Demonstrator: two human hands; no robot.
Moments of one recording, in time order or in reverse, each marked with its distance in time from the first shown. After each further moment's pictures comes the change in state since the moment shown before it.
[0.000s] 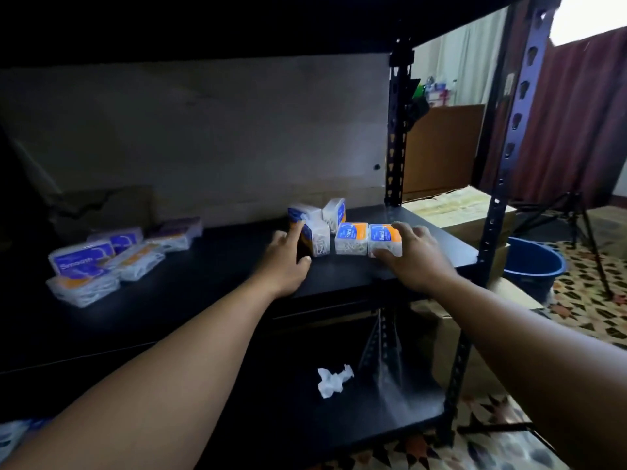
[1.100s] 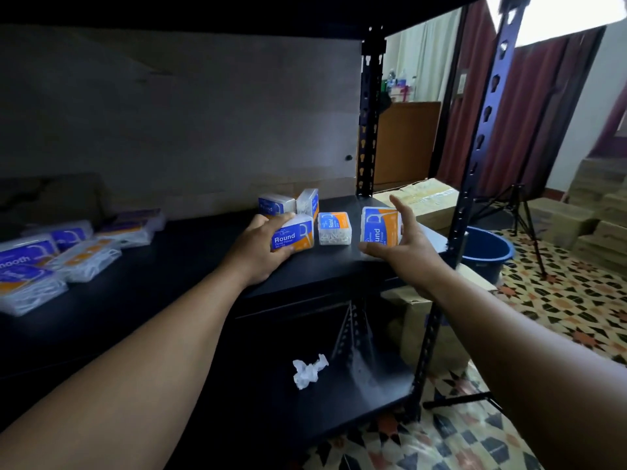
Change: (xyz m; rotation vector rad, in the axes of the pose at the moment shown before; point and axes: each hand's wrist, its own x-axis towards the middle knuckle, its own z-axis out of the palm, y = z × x) left_hand 0.023 -0.023 0.008 -0.122 0.073 0.243; right_hand -0.023 0.003 -0.011 0.743 0.011 0.030
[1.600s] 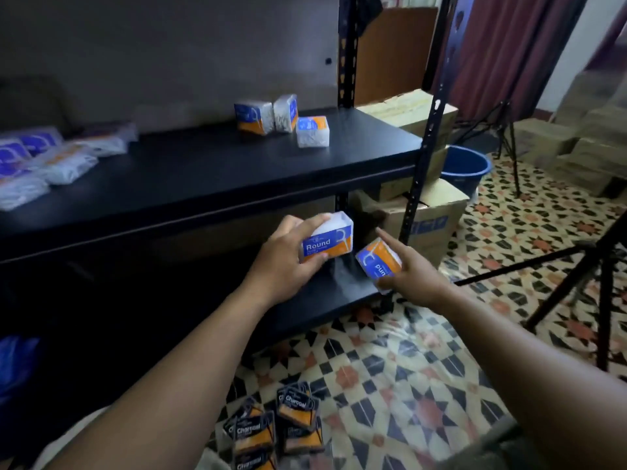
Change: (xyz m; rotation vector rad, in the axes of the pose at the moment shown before) left_hand -0.174 0.071 0.066 -0.208 -0.127 0.067; right_hand -0.159 0.122 -0.020 -0.356 -0.172 0.276
